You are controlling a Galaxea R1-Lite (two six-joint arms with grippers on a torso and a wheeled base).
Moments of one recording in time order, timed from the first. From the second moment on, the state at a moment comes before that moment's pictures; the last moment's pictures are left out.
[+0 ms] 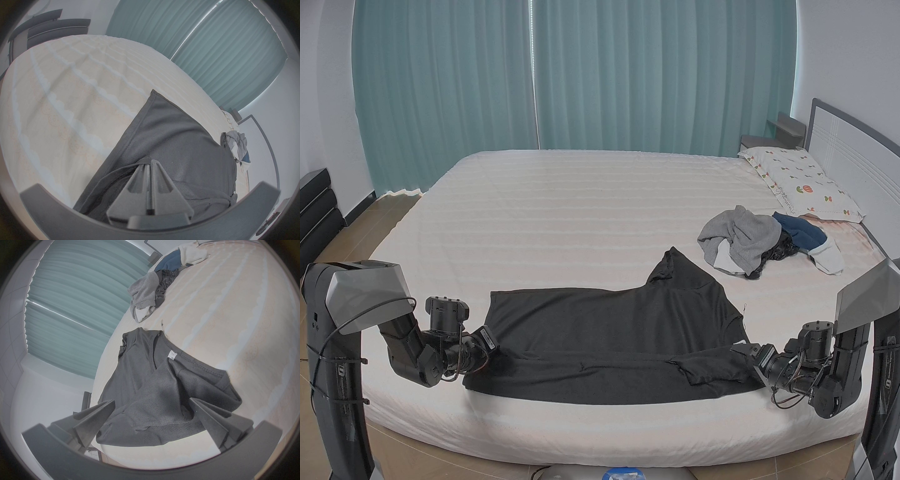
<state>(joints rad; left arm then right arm) -0.12 2.35 -0.72 -0.93 -0.06 -0.70 0.10 2.36 -0.26 -1.55 0.26 0.90</state>
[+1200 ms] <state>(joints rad) -0.02 2.20 -0.68 -0.84 -0.31 -0.93 0.10 2.35 -0.38 -1.47 0.23 0.69</state>
